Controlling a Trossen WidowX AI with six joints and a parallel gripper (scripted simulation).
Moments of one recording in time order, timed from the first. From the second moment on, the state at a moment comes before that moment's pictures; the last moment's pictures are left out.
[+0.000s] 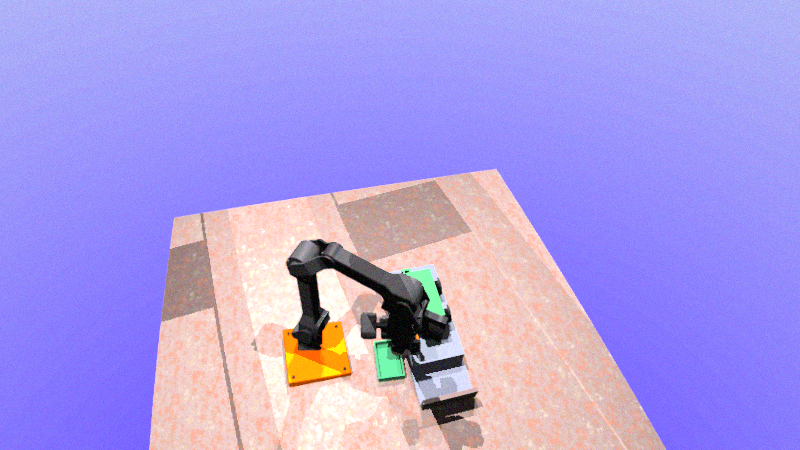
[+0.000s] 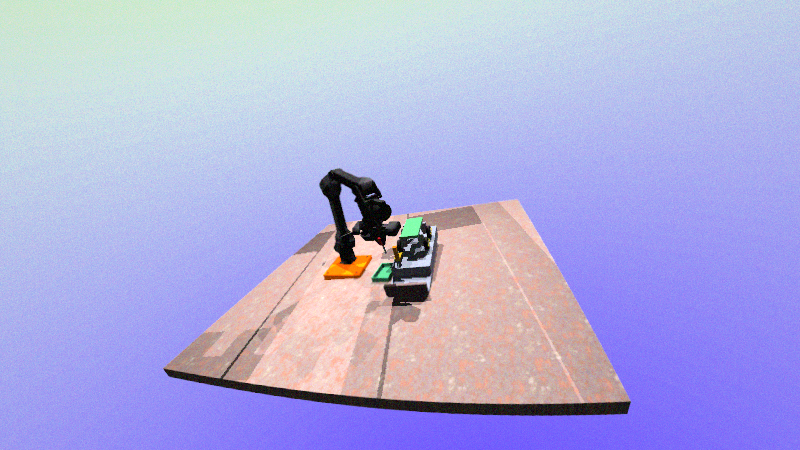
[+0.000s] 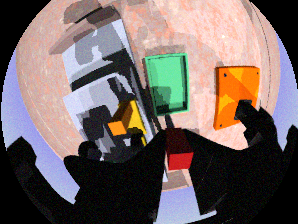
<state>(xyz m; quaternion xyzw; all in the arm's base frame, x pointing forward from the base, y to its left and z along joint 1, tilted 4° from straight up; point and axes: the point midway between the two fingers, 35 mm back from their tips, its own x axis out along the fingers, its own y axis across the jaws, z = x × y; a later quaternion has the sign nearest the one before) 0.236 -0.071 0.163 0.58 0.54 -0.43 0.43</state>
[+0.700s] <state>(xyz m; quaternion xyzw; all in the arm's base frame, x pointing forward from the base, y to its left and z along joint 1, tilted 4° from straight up) 0.234 -0.067 0.164 0.69 0.34 -0.58 0.27</state>
